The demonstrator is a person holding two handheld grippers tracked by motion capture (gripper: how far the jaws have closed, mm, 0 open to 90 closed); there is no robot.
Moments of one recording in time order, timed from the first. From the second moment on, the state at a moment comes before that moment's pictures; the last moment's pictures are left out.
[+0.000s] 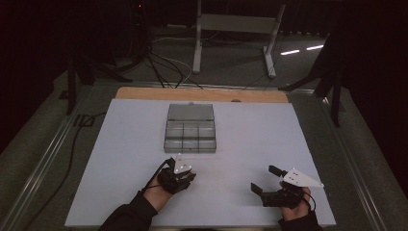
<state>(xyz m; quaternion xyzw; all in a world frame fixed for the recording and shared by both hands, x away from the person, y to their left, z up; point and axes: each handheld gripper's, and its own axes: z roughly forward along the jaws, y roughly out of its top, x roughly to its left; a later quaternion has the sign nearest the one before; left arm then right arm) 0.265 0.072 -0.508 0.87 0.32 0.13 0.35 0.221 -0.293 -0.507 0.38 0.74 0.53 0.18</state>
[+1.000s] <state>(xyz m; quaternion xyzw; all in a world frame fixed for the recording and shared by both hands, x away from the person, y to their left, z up) 0.274 0.098 -0.487 0.88 0.28 0.11 0.37 0.221 -0.293 -0.507 0.38 0.74 0.52 0.18</state>
